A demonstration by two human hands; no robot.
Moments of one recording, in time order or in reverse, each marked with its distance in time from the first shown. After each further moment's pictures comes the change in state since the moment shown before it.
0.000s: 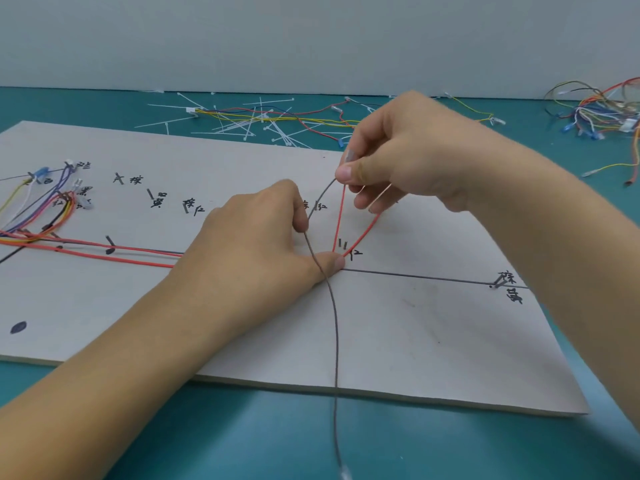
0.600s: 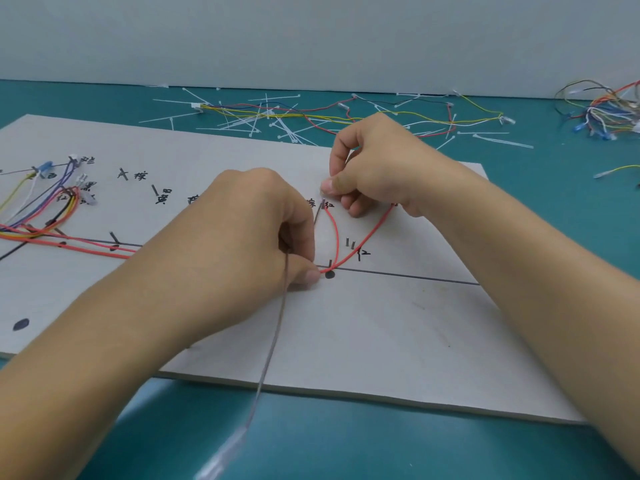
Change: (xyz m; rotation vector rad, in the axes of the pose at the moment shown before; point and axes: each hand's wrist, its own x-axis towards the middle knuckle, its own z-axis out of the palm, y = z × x) left_hand -0.003 -0.004 -0.030 -0.031 -0.117 0.138; right_hand 0.031 0.007 0.034 -0.016 0.007 0.053
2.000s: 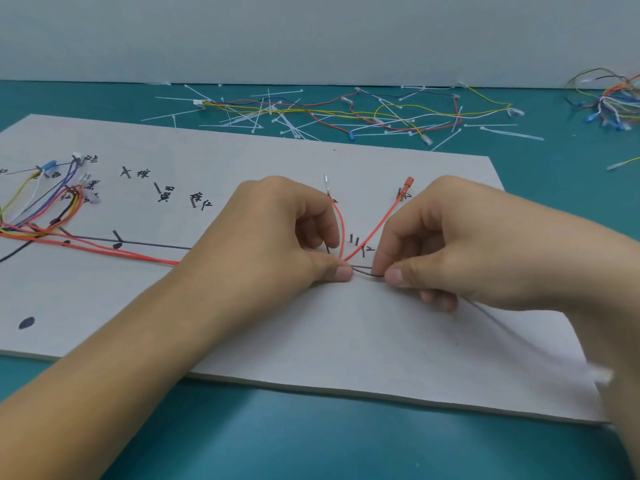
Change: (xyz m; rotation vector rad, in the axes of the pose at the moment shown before) left_hand 0.008 -0.003 0.025 -0.205 0.057 0.018; right_hand -0.100 0.022 -0.028 -0.219 -0.243 -0.102
